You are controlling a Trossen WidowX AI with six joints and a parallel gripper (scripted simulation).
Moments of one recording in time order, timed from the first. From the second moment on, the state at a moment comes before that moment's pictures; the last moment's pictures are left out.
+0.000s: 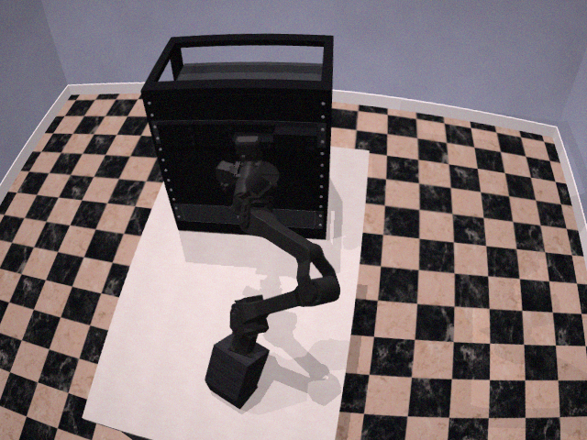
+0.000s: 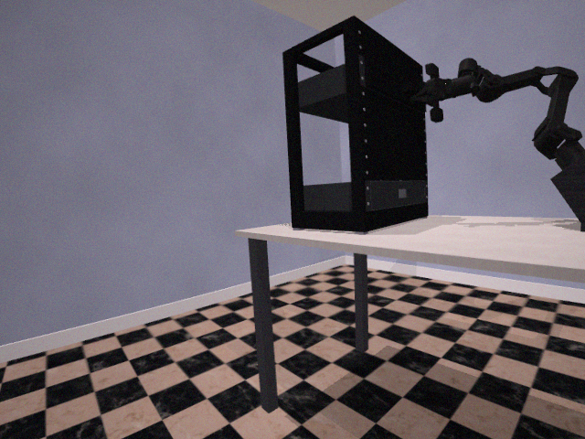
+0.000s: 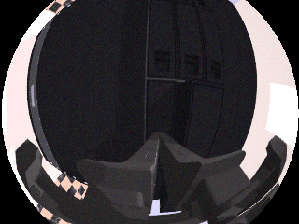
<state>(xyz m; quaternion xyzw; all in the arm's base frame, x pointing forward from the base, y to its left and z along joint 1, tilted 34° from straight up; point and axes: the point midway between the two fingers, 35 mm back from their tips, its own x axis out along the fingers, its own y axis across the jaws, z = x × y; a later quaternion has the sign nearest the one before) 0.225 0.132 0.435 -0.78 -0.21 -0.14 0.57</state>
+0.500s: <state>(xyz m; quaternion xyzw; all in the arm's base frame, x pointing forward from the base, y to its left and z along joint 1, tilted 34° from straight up) 0.226 0.132 0.435 -0.78 -0.21 -0.14 0.58</state>
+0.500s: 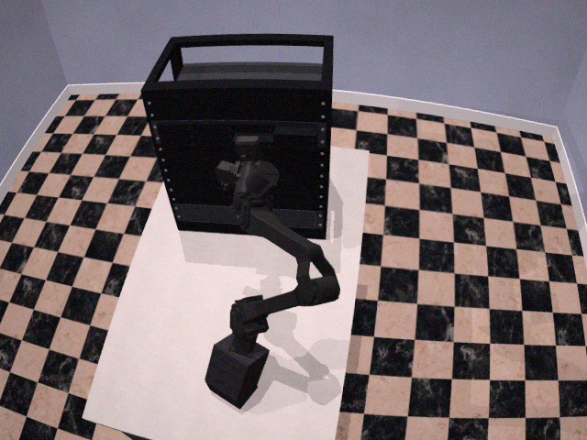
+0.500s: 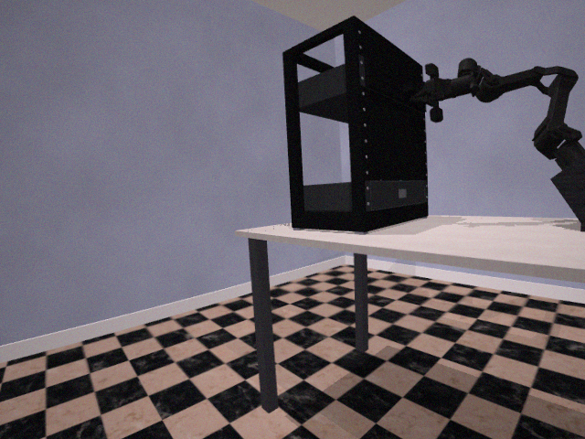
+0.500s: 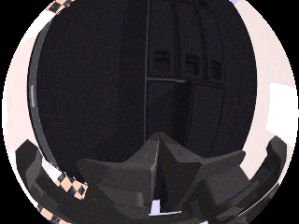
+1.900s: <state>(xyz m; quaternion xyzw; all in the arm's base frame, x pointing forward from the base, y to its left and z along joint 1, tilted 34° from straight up) 0.227 0.132 0.436 -0.78 -0.21 -0.13 0.58</state>
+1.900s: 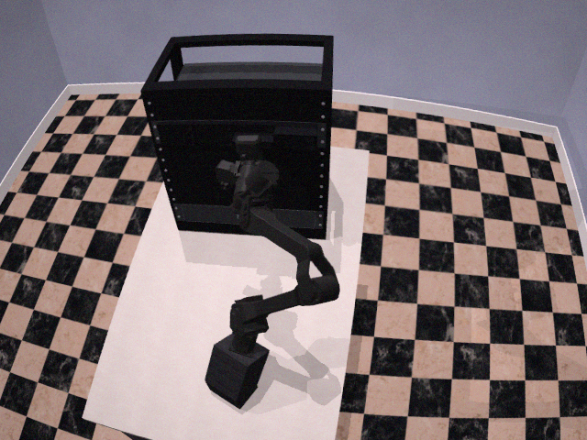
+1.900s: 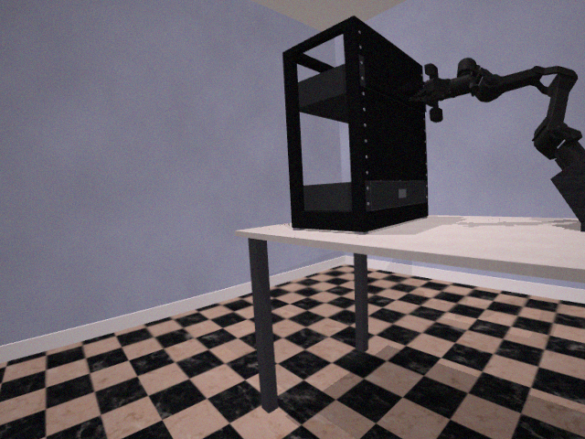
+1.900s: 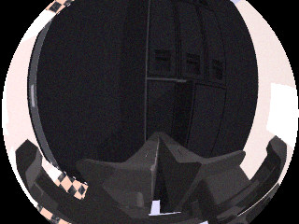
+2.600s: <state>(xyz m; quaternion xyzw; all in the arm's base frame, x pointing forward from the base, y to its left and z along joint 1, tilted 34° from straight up) 0.167 0.115 0.424 -0.76 -0.23 -0.15 0.58</state>
